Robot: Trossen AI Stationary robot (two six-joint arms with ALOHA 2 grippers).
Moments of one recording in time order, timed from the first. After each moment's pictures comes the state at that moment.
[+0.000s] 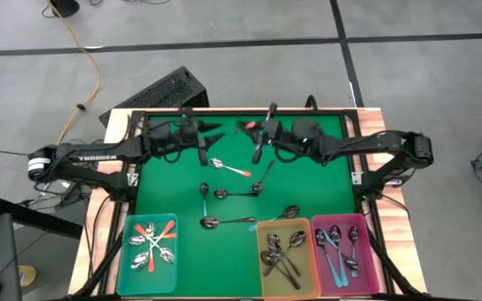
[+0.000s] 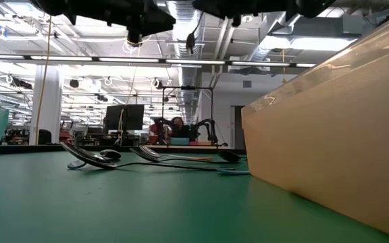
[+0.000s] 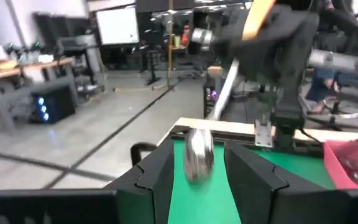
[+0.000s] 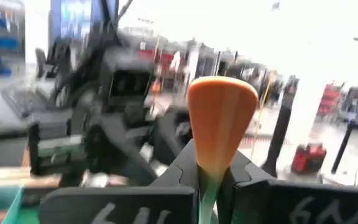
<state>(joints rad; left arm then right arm) 0.29 1.12 0.74 0.36 -0.07 0.06 -0.16 1.48 1.03 0.63 0.15 -0.19</state>
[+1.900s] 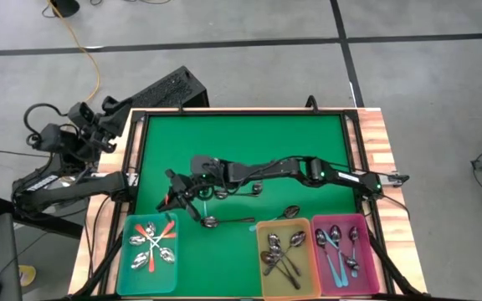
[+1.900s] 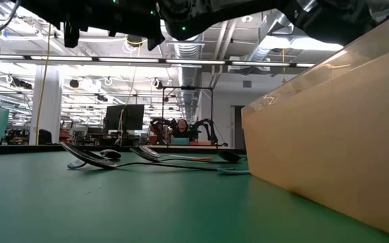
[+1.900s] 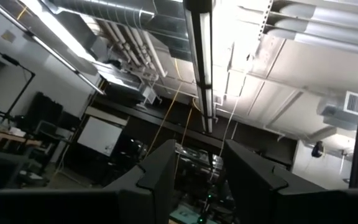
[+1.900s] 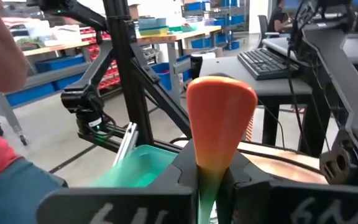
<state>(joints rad) 0.40 0.40 0.74 0.25 -0.06 -0.43 0.02 2.57 2.33 0.24 -0.59 0.08</state>
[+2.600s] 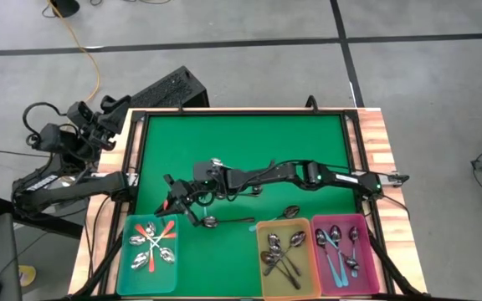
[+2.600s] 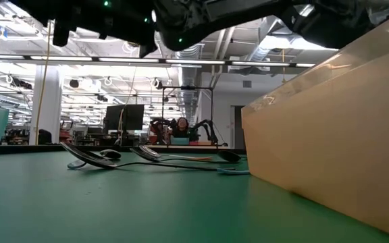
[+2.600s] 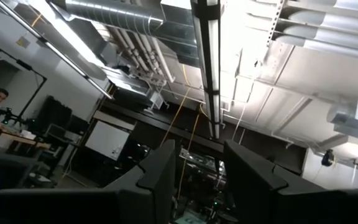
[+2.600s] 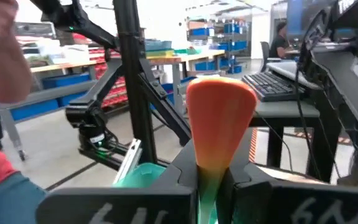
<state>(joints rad) 0.40 0.41 0.74 0.26 -0.11 -0.43 0.04 2.63 2.34 0.42 -0.57 0.12</state>
